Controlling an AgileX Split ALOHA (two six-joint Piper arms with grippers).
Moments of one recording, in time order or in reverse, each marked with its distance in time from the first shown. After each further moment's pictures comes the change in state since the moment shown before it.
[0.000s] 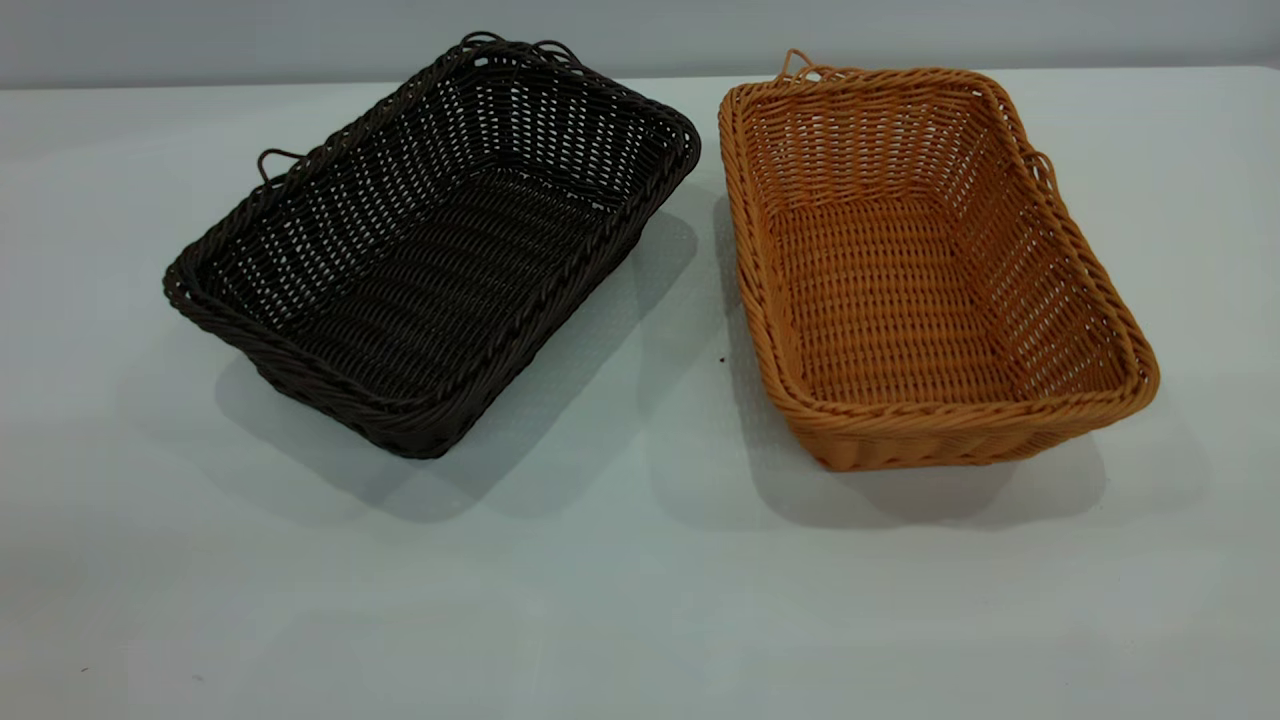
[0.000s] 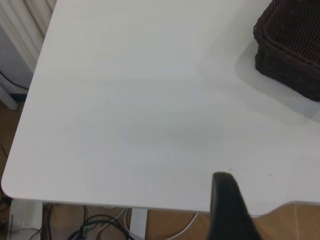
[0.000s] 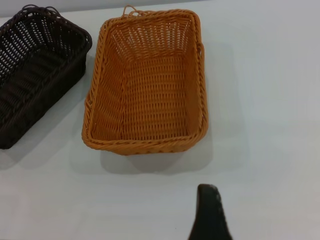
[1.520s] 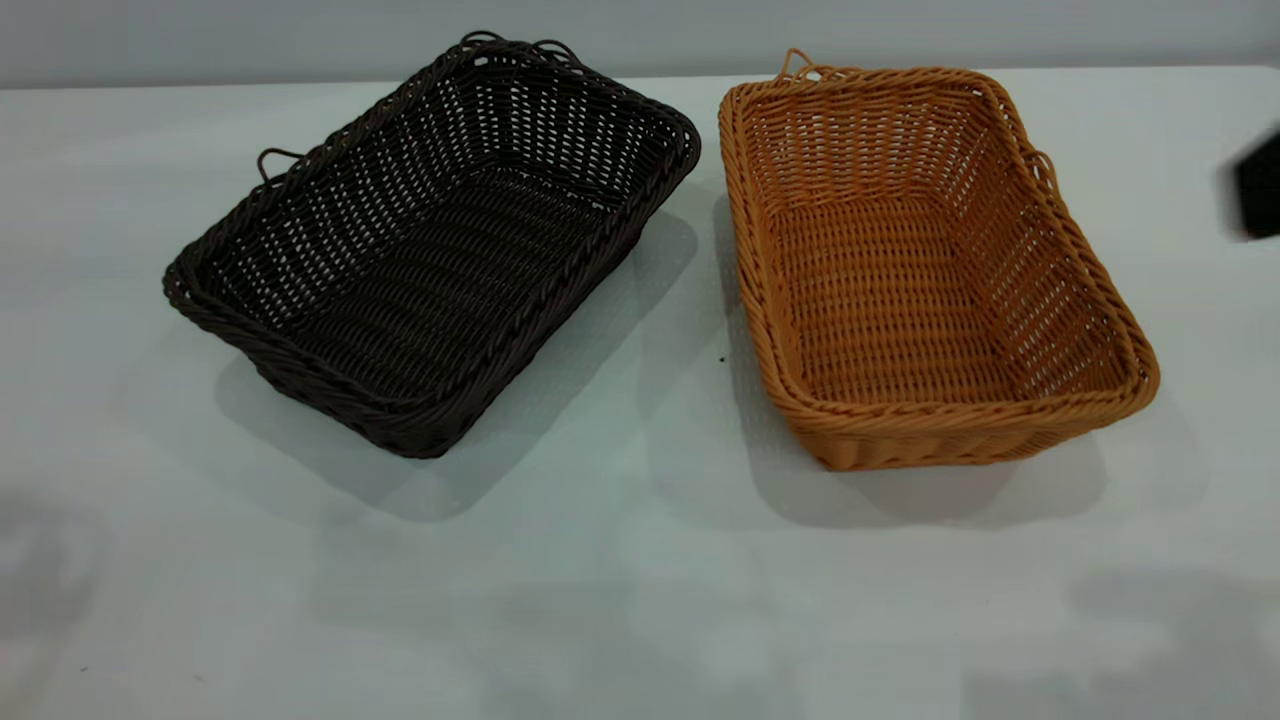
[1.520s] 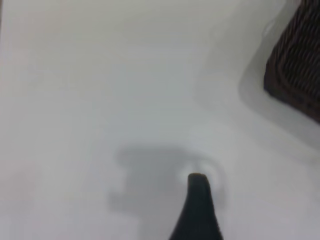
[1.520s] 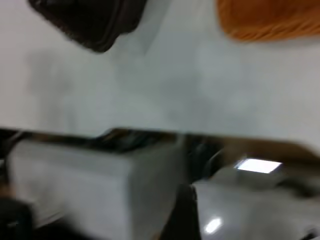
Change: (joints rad) left arm 0.000 1.144 -0.302 -0.059 -0.539 0.087; right arm 0.020 1.115 -0.019 0.718 -0.274 -0.387
